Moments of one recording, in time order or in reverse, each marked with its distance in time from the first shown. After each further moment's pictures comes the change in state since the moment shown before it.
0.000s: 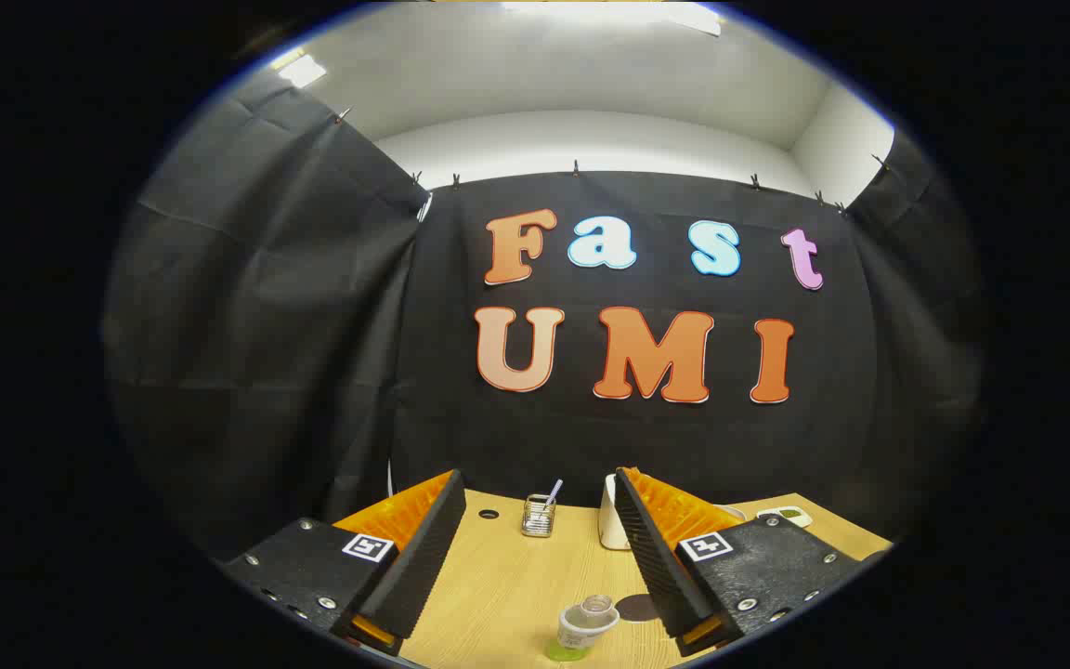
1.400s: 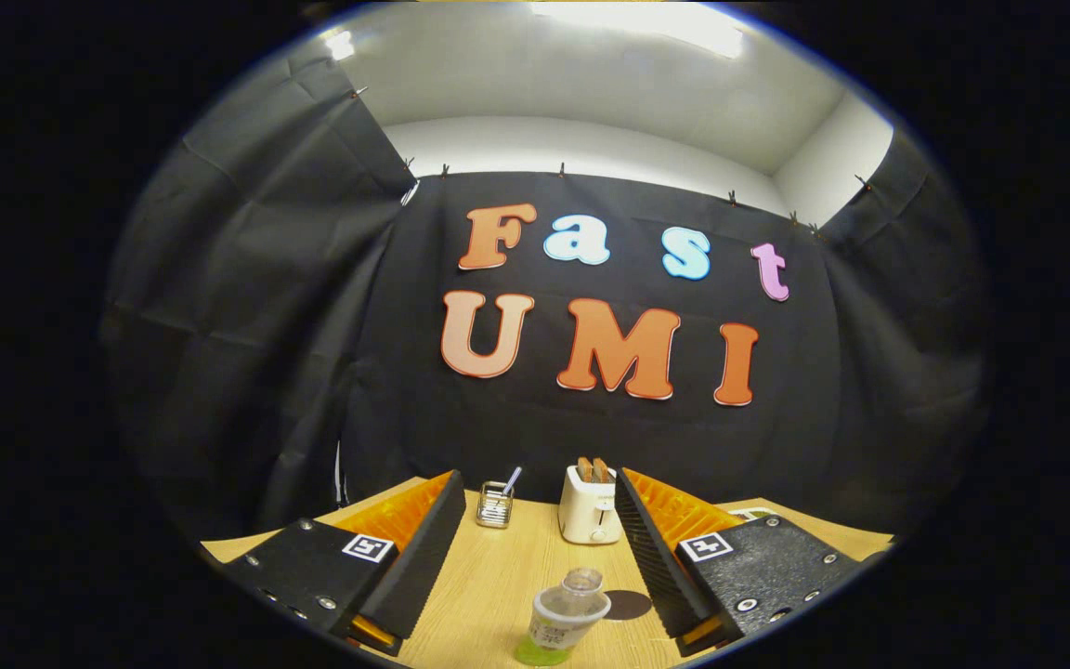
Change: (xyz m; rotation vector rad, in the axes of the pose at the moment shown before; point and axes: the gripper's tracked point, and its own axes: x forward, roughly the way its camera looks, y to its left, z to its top) arm 0.015 -0.010 -0.111 -0.099 -0.035 -0.133
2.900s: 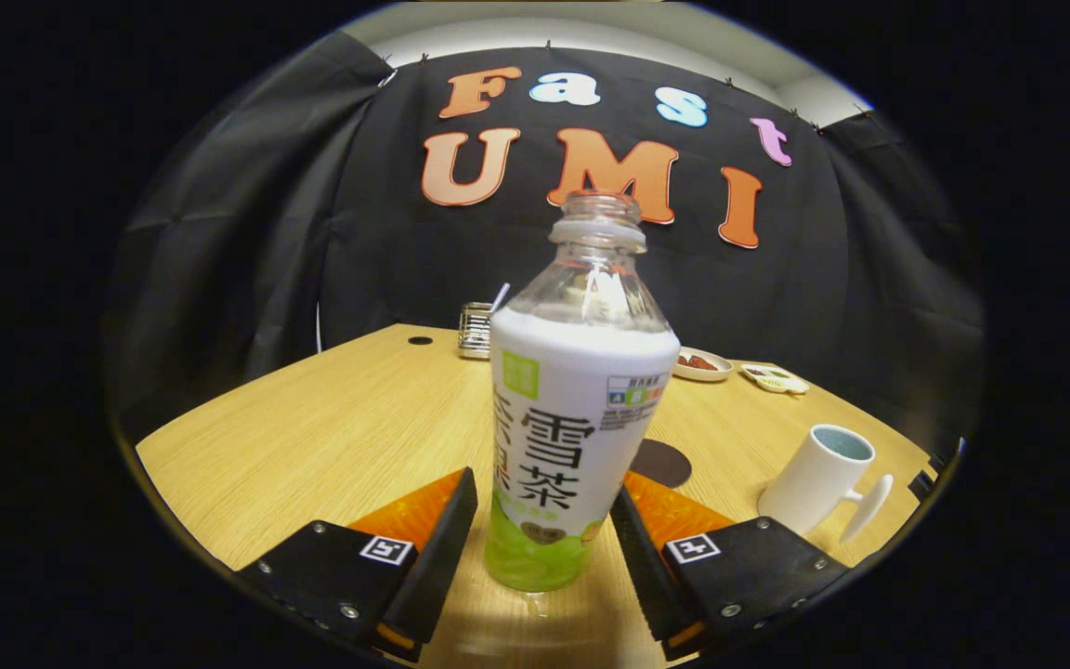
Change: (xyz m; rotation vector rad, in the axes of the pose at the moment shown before) arm -0.003 -0.008 -0.219 0.038 0.429 -0.014
